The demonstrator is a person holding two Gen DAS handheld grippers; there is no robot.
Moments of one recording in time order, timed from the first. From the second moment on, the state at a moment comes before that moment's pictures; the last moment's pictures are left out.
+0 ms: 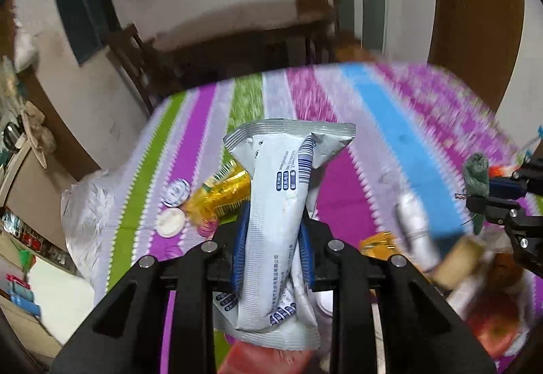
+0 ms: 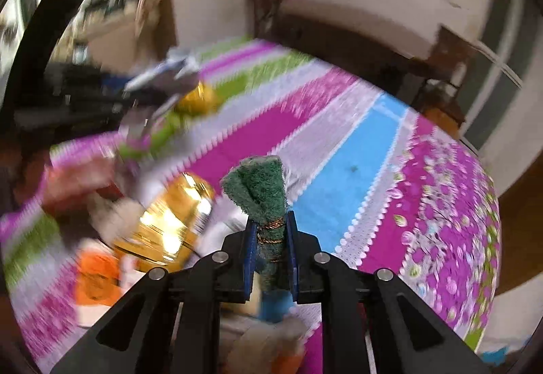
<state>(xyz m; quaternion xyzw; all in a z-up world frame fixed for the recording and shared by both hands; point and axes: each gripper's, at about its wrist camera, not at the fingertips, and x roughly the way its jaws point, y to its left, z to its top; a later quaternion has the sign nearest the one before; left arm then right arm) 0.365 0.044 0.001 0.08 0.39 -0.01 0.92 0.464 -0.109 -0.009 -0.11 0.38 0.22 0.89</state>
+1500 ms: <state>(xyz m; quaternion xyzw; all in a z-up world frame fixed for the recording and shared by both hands) 0.104 -0.158 0.046 0.04 0.18 -0.15 0.97 0.064 -0.279 0.070 0.02 0.17 -0.08 0.98</state>
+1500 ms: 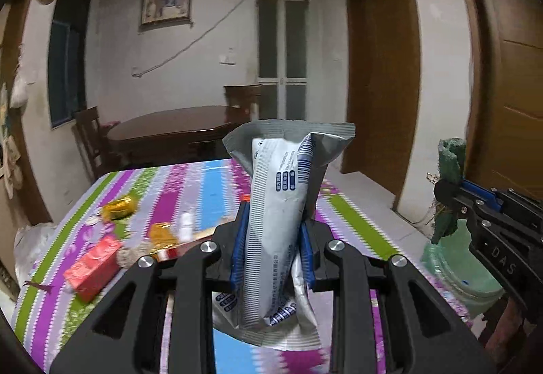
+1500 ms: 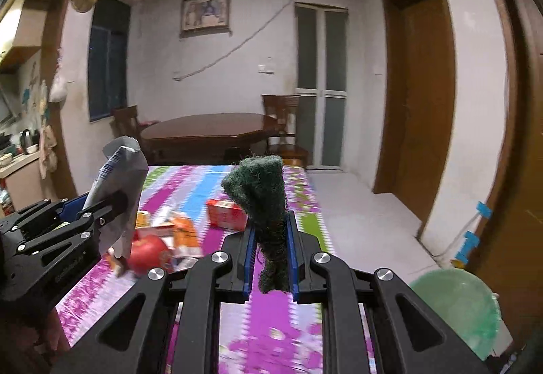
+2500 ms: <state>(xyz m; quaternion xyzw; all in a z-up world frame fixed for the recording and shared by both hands) 0.094 -0.418 -0.015 0.11 0.27 -0.40 0.87 -0.018 -0.609 -0.014 0.12 0.31 -0.23 0.91</state>
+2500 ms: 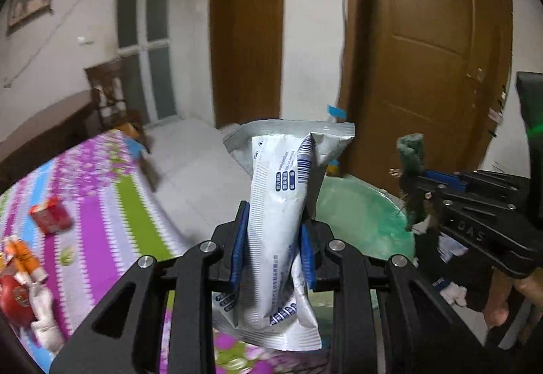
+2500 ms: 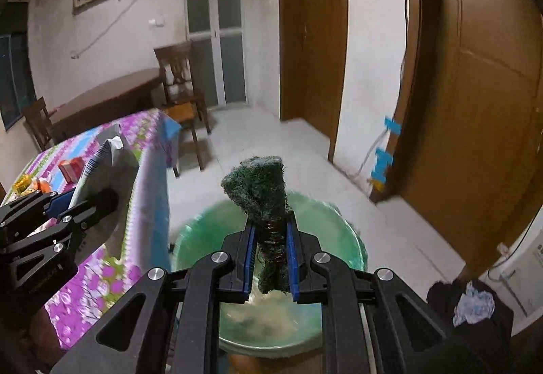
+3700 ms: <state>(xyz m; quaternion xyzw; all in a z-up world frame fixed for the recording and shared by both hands) 0.125 -0.504 -0.075 0.16 0.39 -0.38 0.82 0.035 -0.634 -0.091 0.17 0.39 -0.21 0.88</state>
